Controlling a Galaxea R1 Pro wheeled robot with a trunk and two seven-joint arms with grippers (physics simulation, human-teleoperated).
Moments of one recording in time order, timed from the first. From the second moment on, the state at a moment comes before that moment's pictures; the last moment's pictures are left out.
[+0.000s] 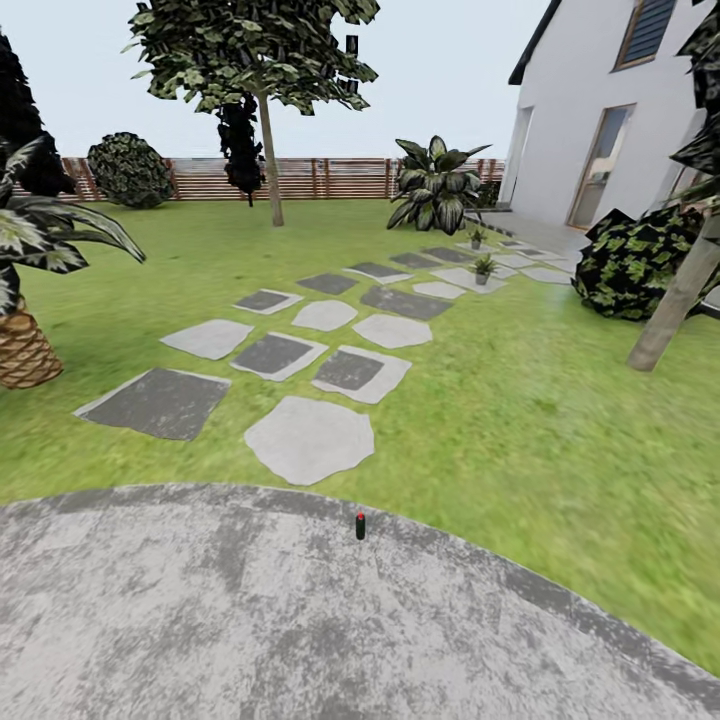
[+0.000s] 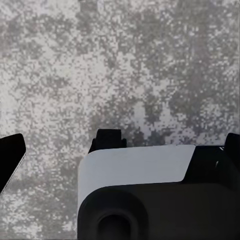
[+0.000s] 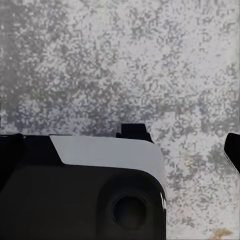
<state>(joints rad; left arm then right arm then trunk) -0.19 0.00 0.01 -0.24 -0.01 -0.04 0.01 -0.01 0.00 0.00 -0.47 0.00 -0.03 0.00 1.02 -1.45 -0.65</state>
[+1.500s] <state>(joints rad) -0.19 0.00 0.02 -0.23 0.00 -0.04 0.01 -0.01 0.00 0.00 -0.47 0.00 -0.03 0.00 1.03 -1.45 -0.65</state>
